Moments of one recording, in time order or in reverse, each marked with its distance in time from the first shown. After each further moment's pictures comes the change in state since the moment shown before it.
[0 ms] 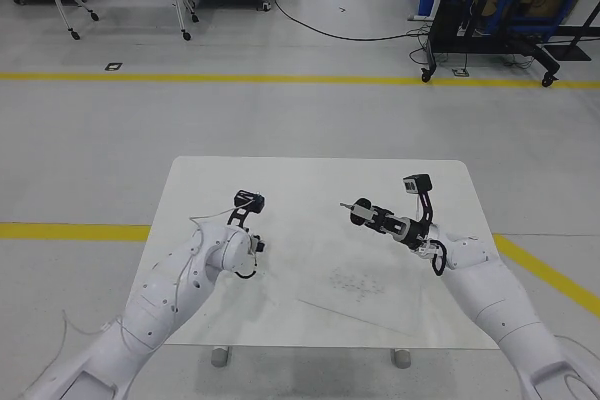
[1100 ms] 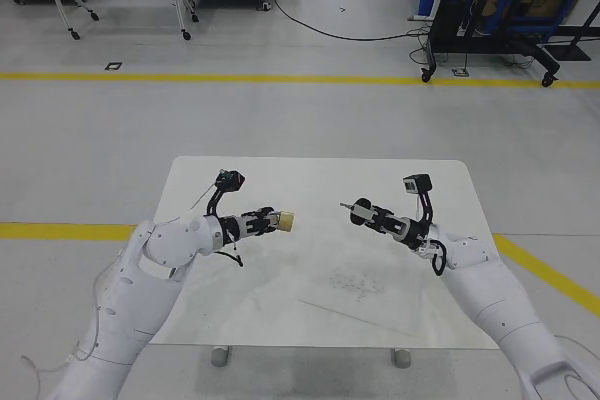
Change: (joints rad) left arm 0.191 0.030 -0.399 -0.144 -0.614 -0.371 0.169; right arm 0.000 0.000 0.000 0.000 0.000 0.000 0.000
